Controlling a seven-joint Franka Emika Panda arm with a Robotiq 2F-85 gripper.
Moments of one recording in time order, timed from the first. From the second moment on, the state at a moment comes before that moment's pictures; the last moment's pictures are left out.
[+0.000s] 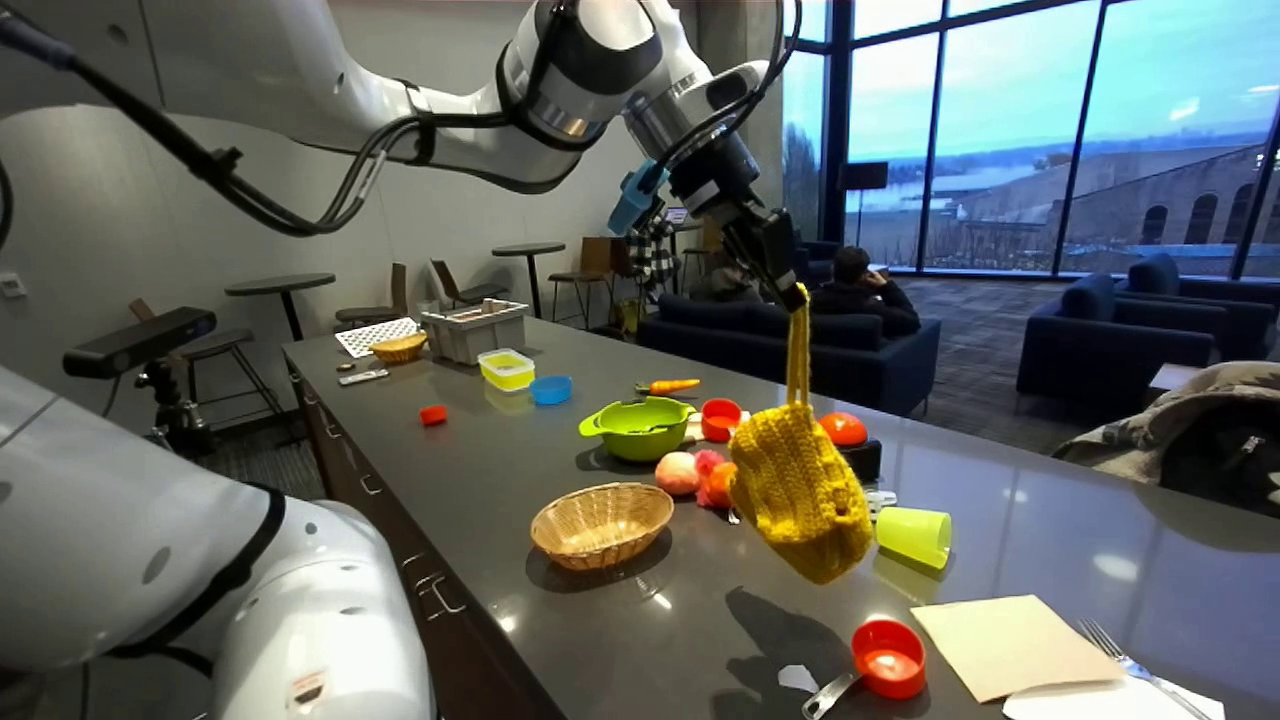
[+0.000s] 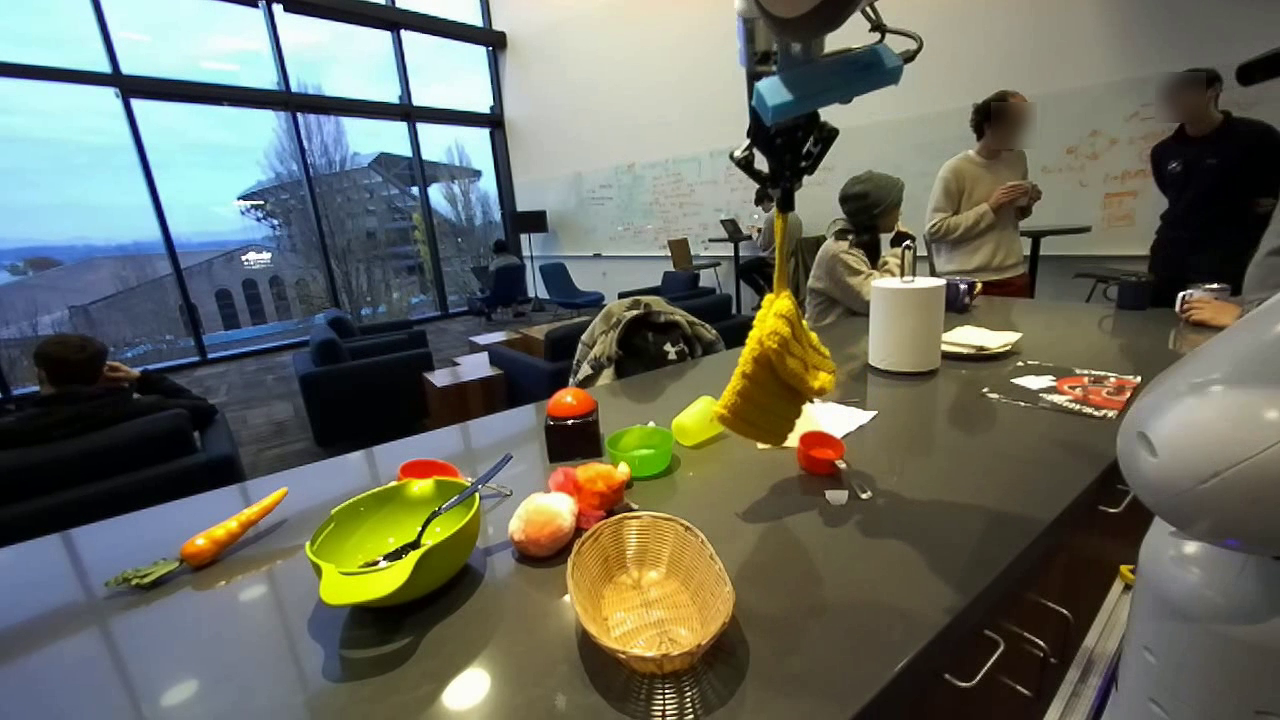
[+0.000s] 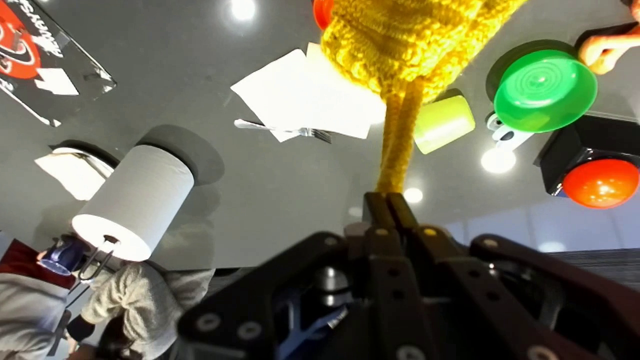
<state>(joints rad) -0.20 -0.63 0.16 -2.25 -0.37 1.95 0.56</state>
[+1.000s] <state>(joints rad) -0.10 -0.60 0.25 -2.14 -0.40 1.94 0.45</state>
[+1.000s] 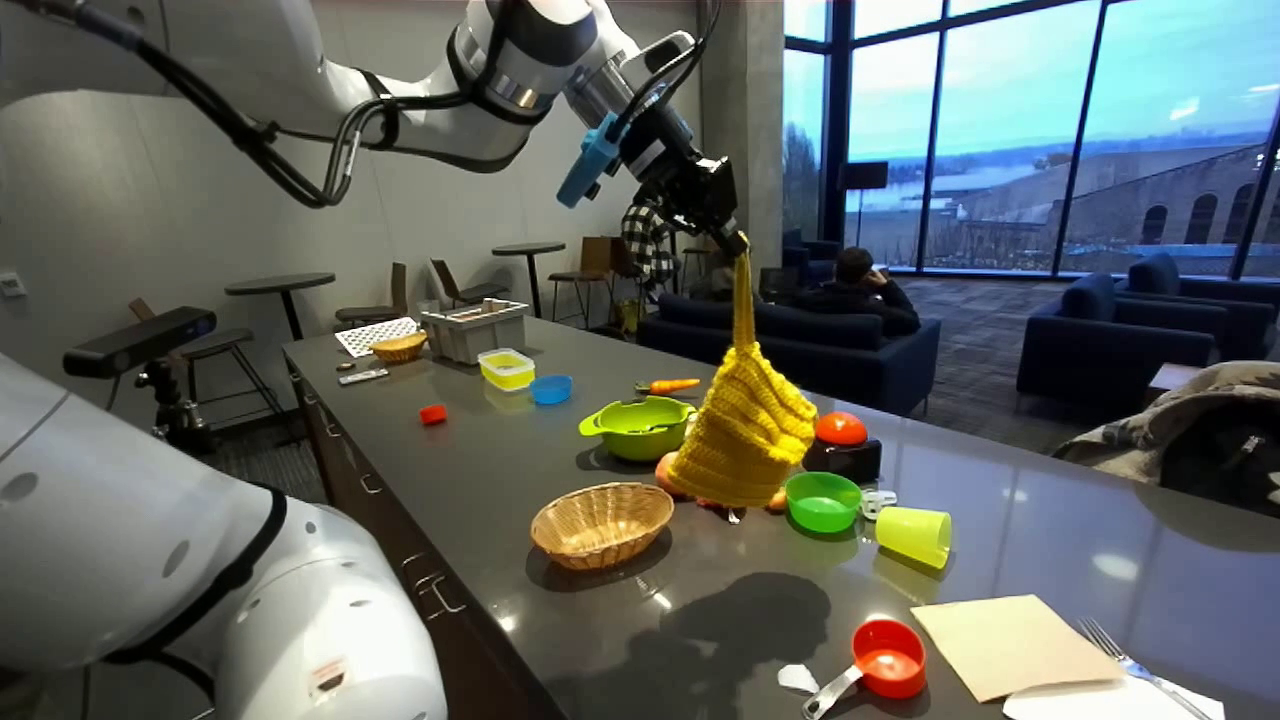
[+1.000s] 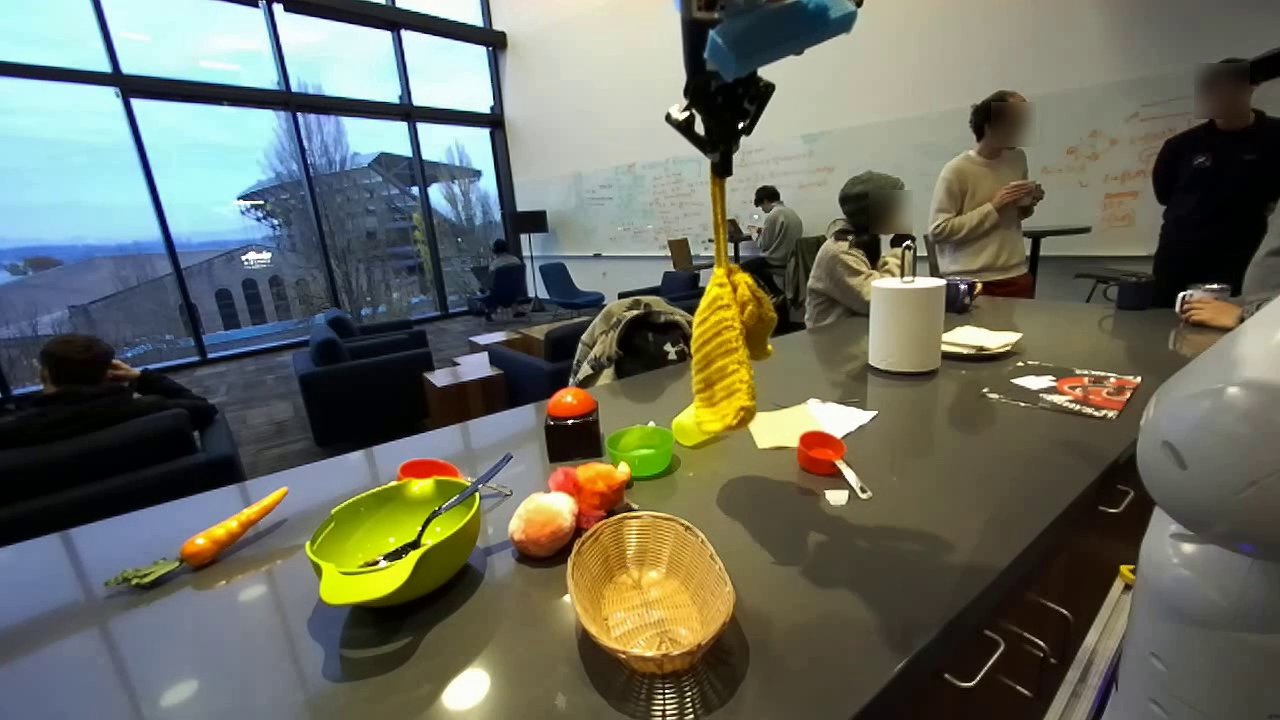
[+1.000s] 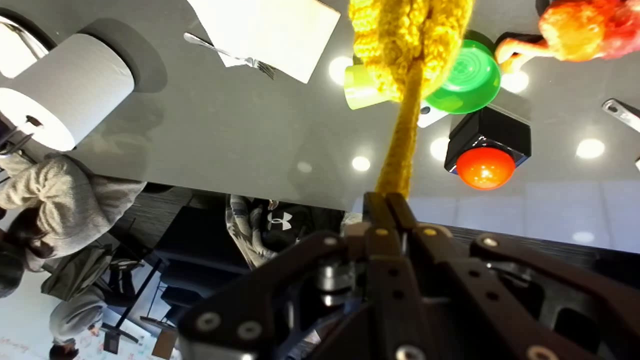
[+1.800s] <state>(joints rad) -0.03 -0.54 0.33 -2.07 -0.40 1.92 0.45</state>
